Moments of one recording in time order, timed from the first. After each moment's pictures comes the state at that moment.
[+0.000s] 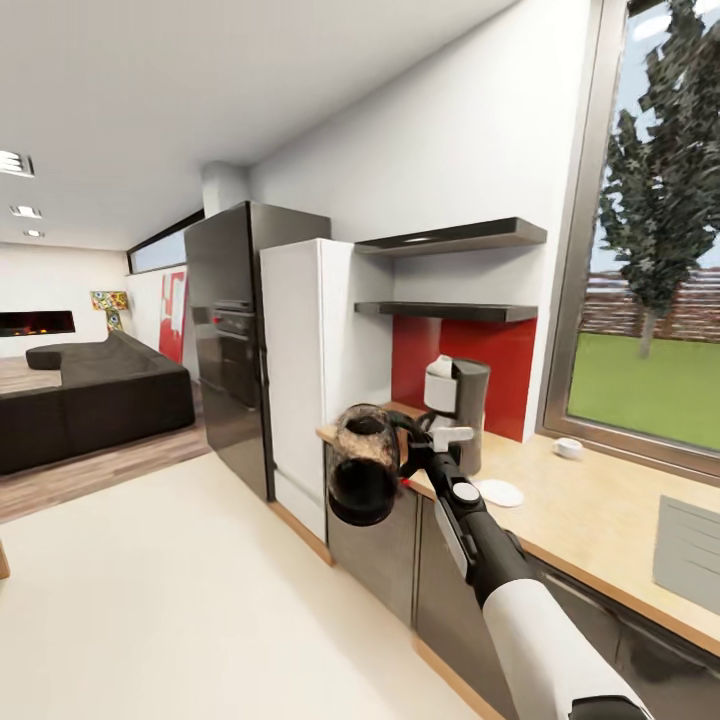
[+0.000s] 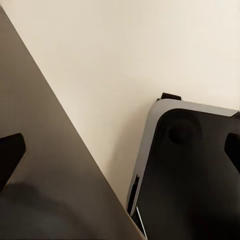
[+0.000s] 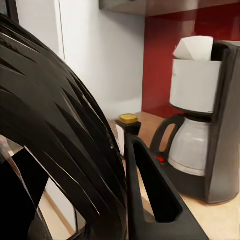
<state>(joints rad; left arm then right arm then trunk) 0.03 0.09 -0.16 -0.08 0.35 -0.11 0.13 -0.74 0.17 -0.01 -0.79 0.12 0.01 -0.03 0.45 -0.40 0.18</state>
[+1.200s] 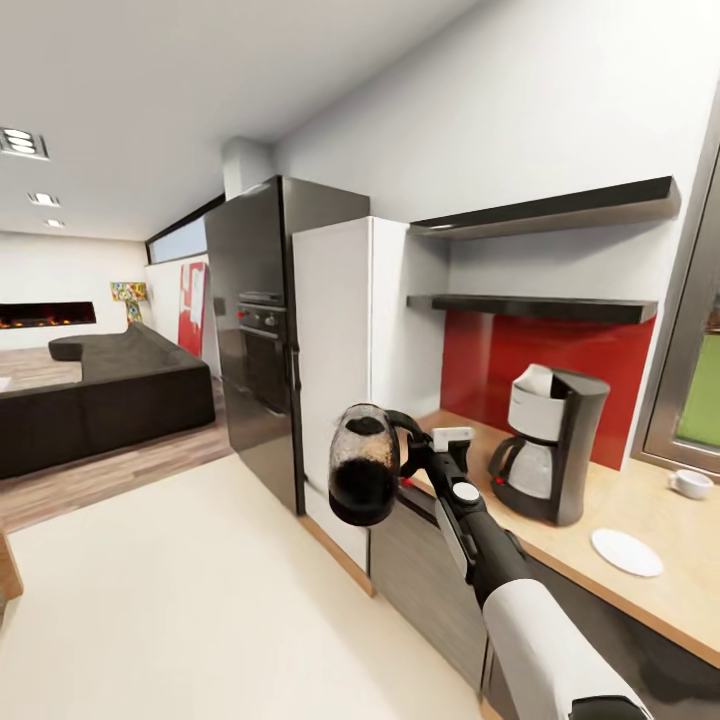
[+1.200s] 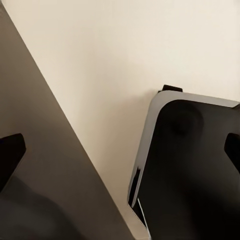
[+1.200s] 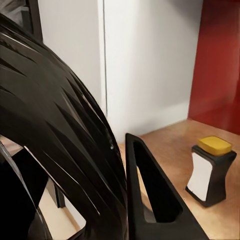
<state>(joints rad) 0.03 0.08 -0.16 -0.08 0.35 -0.11 0.13 -0.74 0.17 -0.01 -0.79 0.12 0.01 -0.03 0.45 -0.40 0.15</state>
